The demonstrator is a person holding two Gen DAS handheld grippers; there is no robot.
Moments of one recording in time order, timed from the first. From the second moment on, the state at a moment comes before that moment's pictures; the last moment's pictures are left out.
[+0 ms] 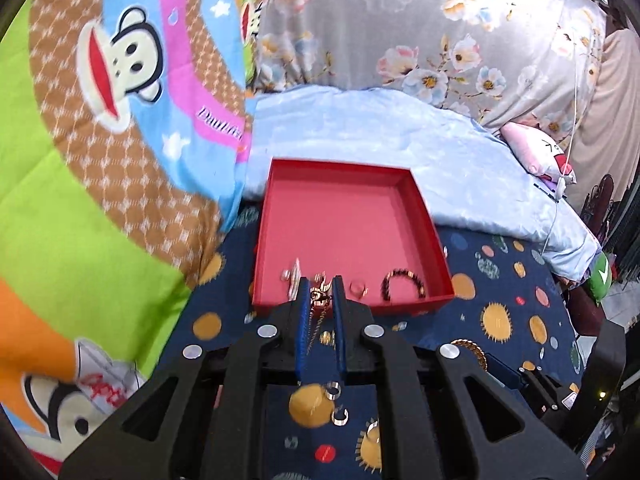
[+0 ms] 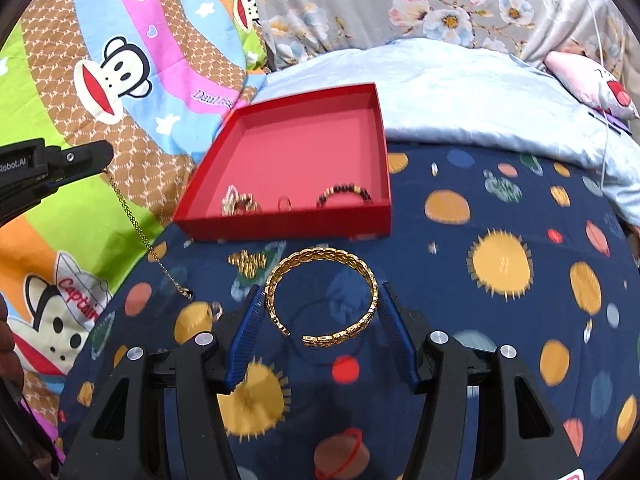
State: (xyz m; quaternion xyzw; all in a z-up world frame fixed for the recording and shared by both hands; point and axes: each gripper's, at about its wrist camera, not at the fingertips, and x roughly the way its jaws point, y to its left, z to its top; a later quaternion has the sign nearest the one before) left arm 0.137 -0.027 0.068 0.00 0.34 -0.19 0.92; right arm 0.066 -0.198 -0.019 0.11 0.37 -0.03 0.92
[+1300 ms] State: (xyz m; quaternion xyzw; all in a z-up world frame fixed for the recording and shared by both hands) left arm 0.271 -0.080 0.040 0.04 0.35 -0.13 0.93; right arm 0.219 -0.220 -0.026 0.07 0.36 -0.03 0.93
